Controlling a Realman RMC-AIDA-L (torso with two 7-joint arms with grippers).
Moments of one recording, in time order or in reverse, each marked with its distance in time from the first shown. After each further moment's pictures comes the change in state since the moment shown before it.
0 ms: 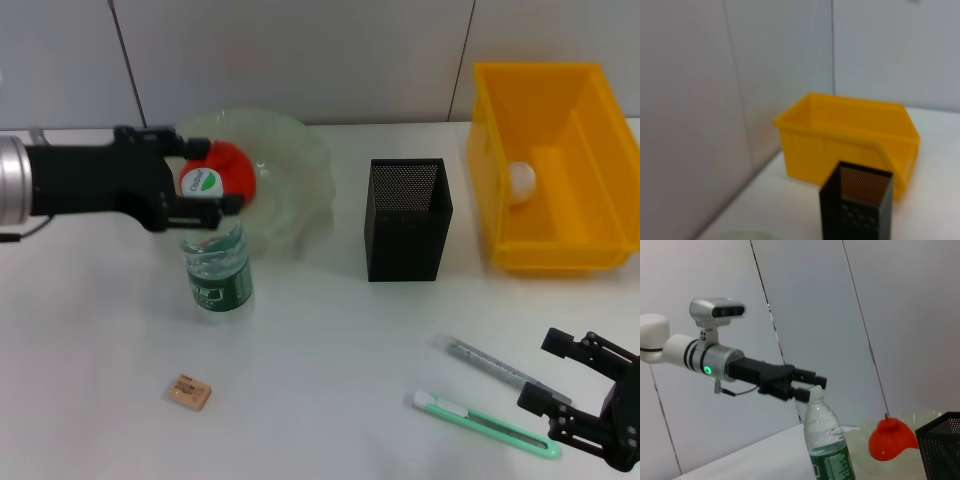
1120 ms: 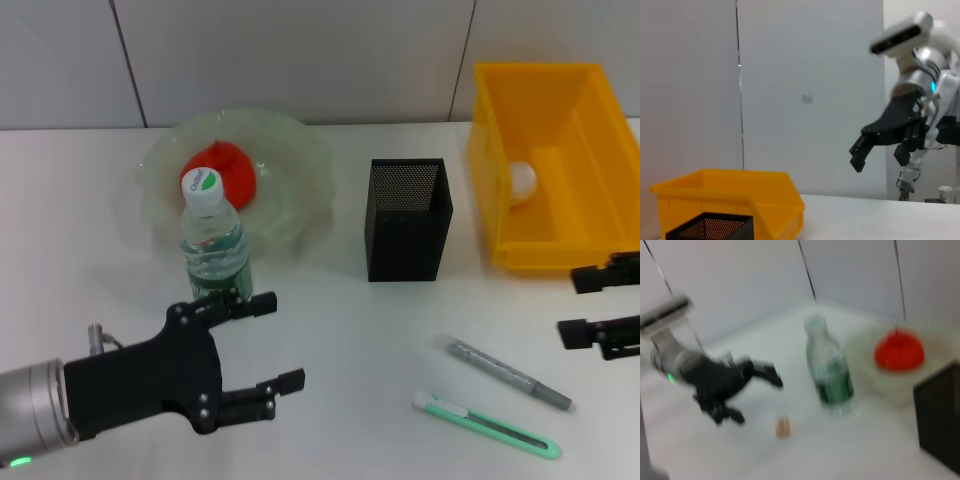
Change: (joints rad) left arm 0.112 -0.002 0.039 -0.748 -0.380 0.202 0.830; right arm 0.229 -0.057 0.004 0.906 -0.462 -0.196 0.986
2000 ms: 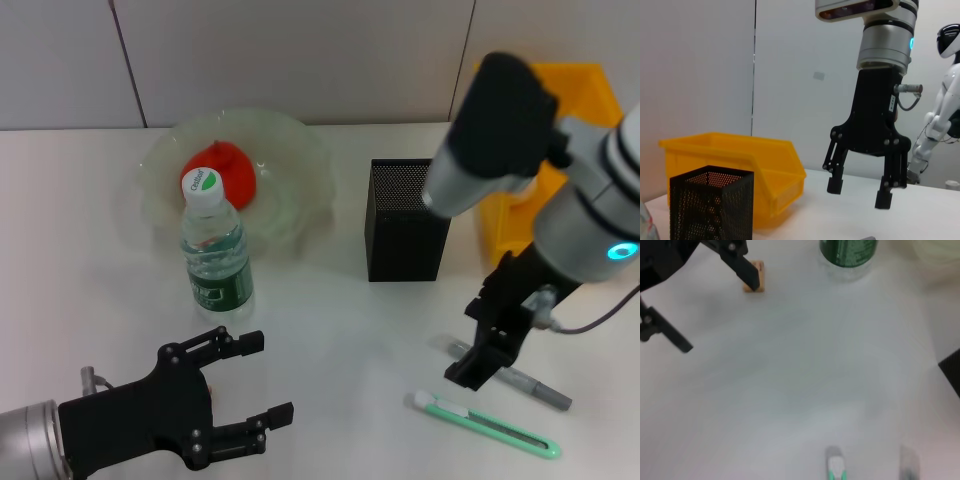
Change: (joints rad) left arm 0.047 0.001 0.004 -0.052 0.022 -0.038 0.005; right arm 0.391 0.061 -0.694 0.067 -0.551 0.083 0.548
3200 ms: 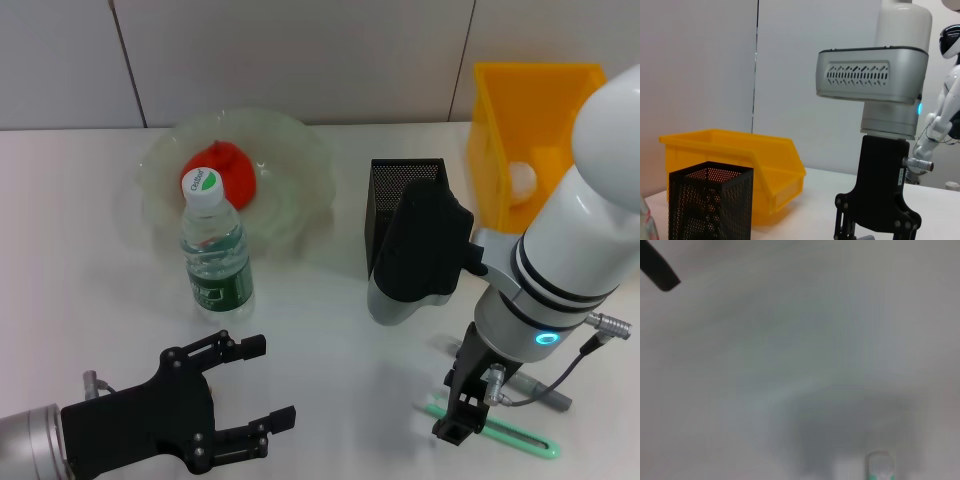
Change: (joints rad) left arm 0.000 -0.001 0.001 -0.012 0.000 -0.003 0.001; right arm -0.011 0.005 -0.302 -0.227 -0.004 0.257 0.062
